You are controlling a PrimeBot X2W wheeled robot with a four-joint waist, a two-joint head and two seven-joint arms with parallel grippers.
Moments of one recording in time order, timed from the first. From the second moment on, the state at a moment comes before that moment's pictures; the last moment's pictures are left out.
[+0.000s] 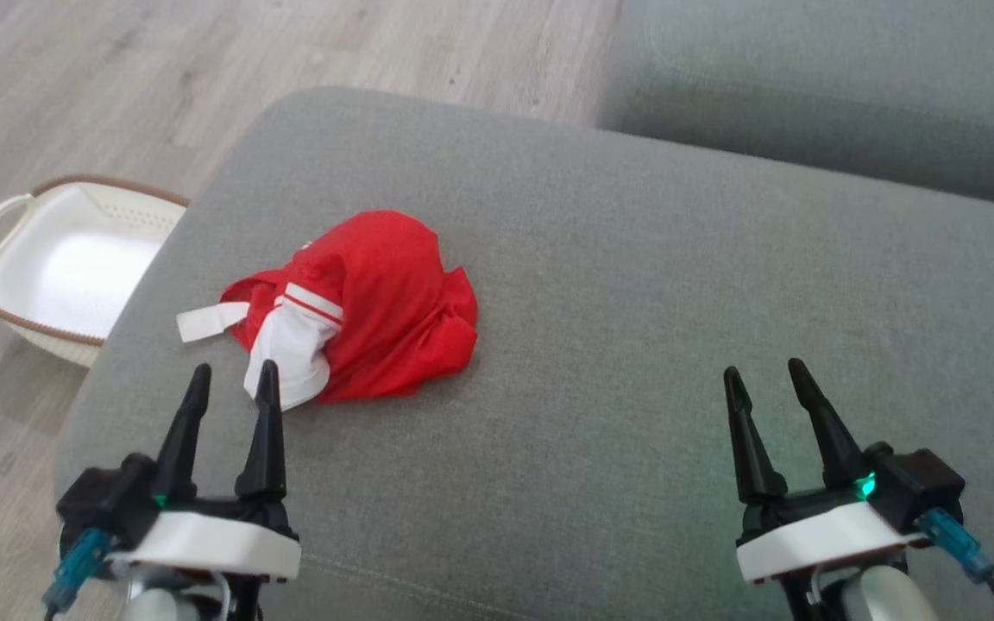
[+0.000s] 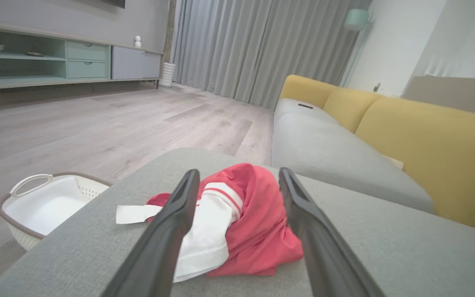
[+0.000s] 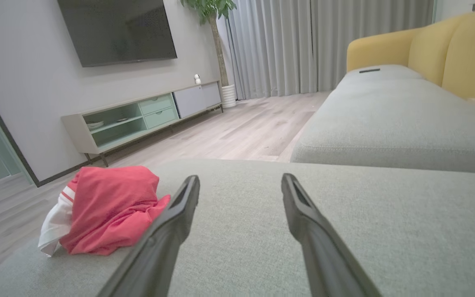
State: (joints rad) left arm 0.05 0.05 -0.08 0.08 -0.28 -0.10 -0.26; right arm 0.01 -0.05 0.15 0.20 0.22 0.13 -0.25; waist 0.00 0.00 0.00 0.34
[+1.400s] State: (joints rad) left arm -0.66 0.41 -0.28 0.30 -0.24 -0.04 -0.25; right arm -0.13 -0.05 0.07 0.18 0.15 0.13 -0.25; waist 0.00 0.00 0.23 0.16
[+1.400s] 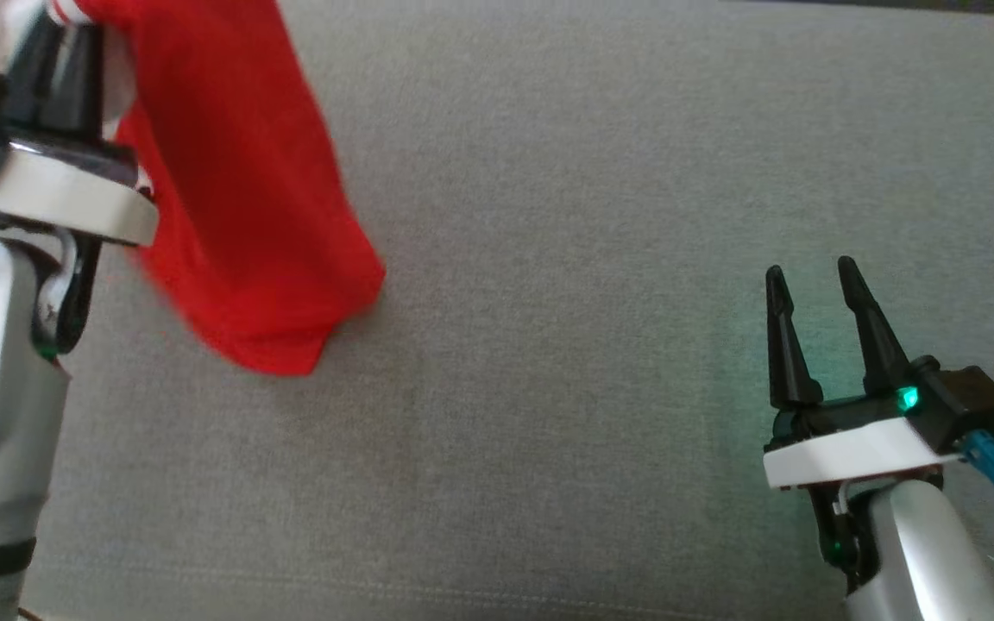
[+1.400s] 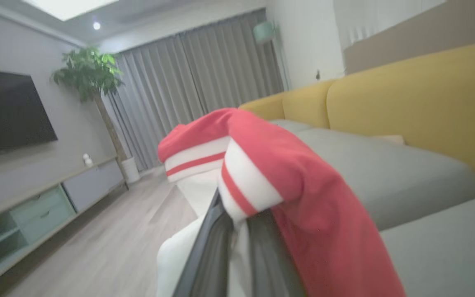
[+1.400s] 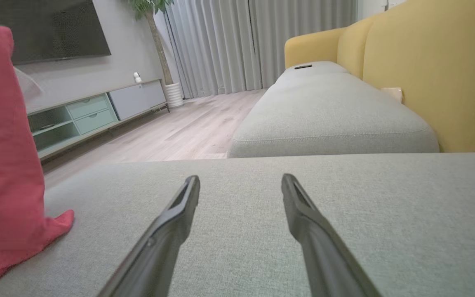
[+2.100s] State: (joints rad) left arm -0.71 0.27 -0.39 0.18 -0.20 -0.10 -0.26; right arm -0.13 -0.05 0.13 0.17 0.26 0.13 -0.25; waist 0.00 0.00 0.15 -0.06
